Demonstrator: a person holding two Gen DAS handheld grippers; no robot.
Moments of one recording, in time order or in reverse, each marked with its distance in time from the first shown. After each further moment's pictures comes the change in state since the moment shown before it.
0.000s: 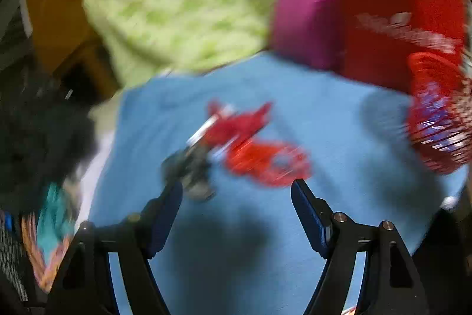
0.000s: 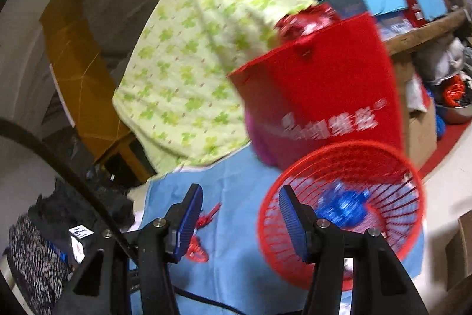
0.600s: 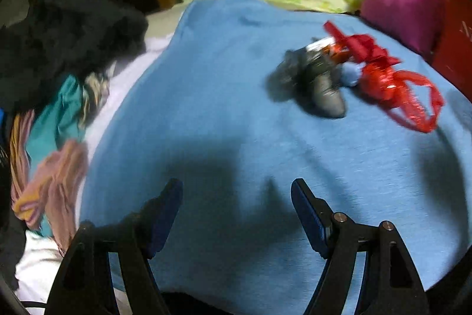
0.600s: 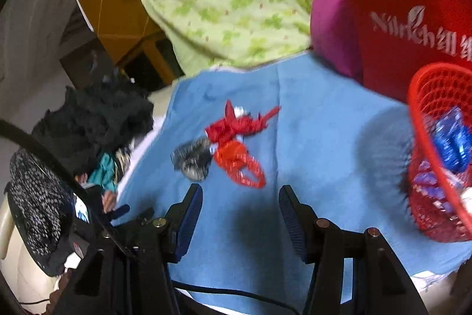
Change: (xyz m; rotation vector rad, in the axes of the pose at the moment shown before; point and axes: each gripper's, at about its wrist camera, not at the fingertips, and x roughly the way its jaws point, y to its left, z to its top) left arm 0.083 0.129 -0.104 -0.291 0.203 0.085; right arm 0.141 0.092 -0.102 -0.170 0.420 0.087
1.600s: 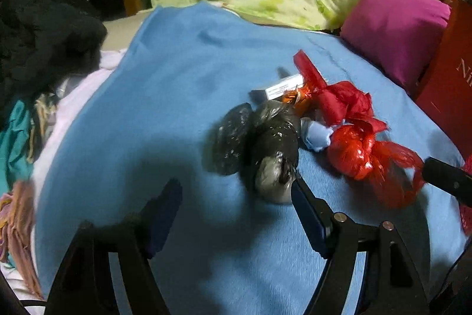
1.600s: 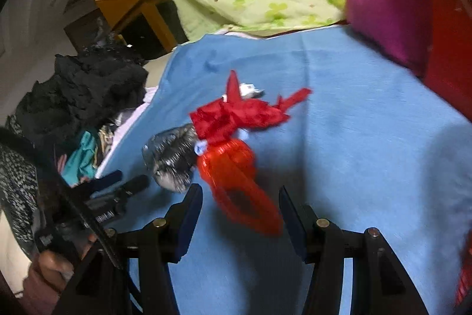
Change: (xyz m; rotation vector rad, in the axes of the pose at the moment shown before) left arm 0.038 -0.049 0.082 -0.026 -0.023 -0.185; right arm 0.152 0.003 0.048 -0.074 0.120 0.069
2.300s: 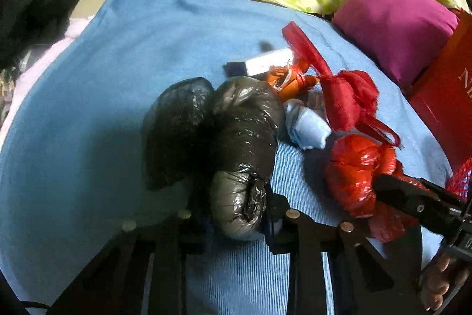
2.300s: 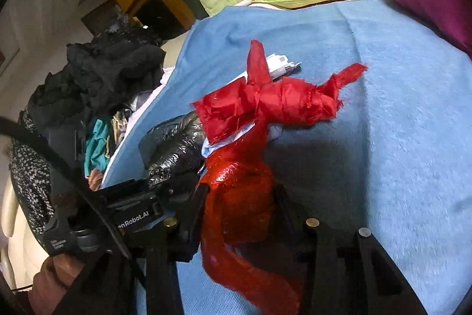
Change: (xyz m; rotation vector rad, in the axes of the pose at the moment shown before) left arm 0.045 -0.007 0.001 -0.052 0.098 -0.135; right arm 0.059 -0.003 0.001 0.003 0.086 0.144
